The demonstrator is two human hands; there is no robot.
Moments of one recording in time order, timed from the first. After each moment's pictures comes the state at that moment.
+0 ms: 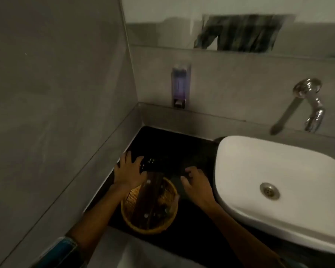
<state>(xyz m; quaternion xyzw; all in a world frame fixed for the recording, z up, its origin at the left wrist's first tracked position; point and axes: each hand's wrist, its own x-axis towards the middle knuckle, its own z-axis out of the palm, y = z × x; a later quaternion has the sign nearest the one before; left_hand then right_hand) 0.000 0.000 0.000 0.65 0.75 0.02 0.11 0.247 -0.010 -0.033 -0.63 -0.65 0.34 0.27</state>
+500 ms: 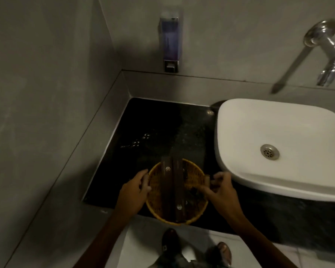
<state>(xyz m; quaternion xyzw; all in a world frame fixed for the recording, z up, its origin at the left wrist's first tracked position) 0.048 -0.093 -0.039 0.61 0.67 0.12 0.41 0.308 -0.142 -0.058 -0.77 -0.40 0.39 0.32</state>
